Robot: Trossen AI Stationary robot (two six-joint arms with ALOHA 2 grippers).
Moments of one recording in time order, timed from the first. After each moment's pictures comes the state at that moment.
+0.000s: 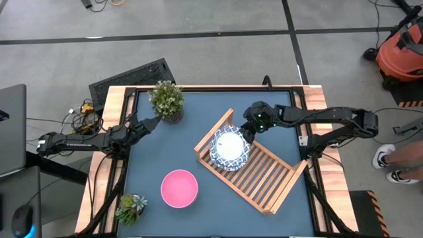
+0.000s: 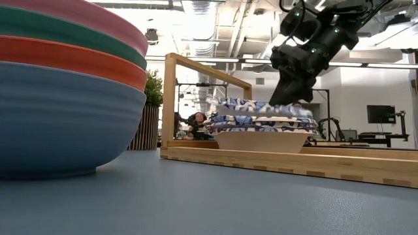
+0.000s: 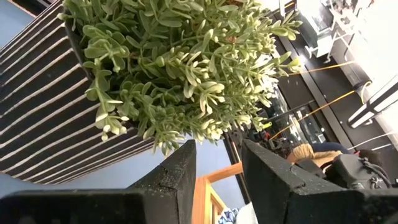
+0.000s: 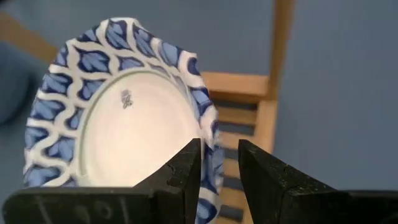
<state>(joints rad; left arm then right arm) 0.07 0.28 0.02 0.24 -0.70 -1.11 -0.30 1.28 0.74 -0.25 -0.10 0.32</state>
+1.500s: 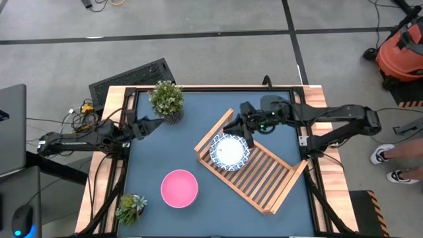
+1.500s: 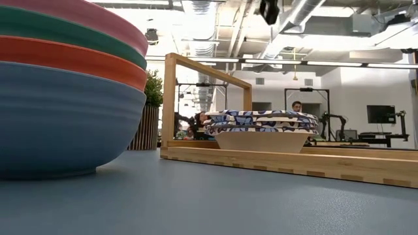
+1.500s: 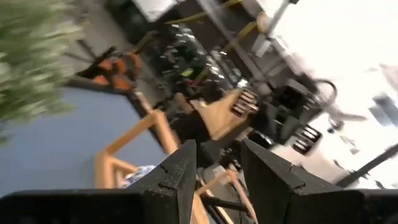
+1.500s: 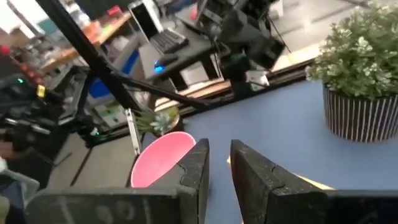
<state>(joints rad) 0.07 0.26 0.18 0.32 -0.28 -0.89 -0.07 1.25 1.11 -0.12 -0.20 0.36</state>
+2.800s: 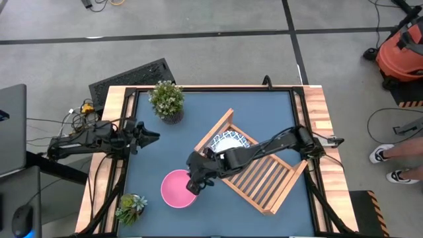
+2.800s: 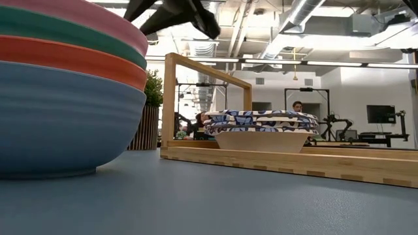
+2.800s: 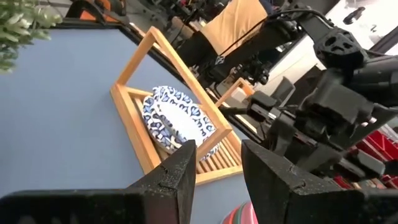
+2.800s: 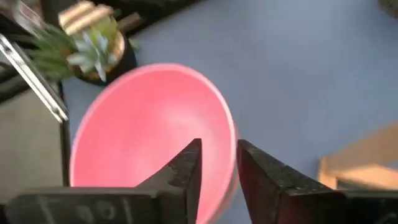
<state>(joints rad) 0.07 0.00 0.24 -0.25 -0.01 -0.71 0.30 2.13 1.94 -0.60 0.26 0.68</state>
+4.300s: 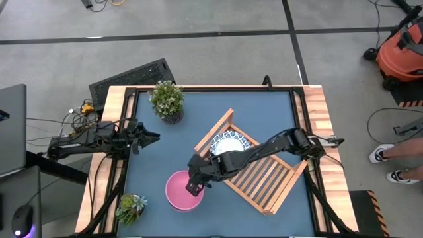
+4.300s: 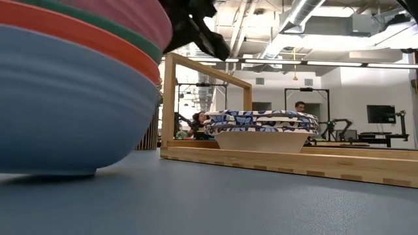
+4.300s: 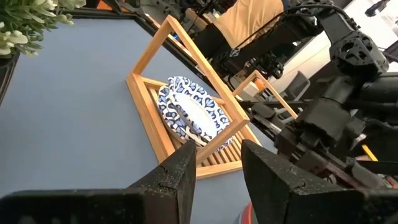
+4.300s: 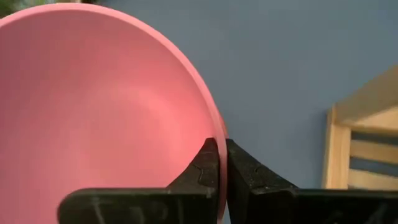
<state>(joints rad) 0.07 0.00 0.23 -0.31 -0.03 -0.72 0.30 2.18 1.93 -0.66 0.23 0.83</state>
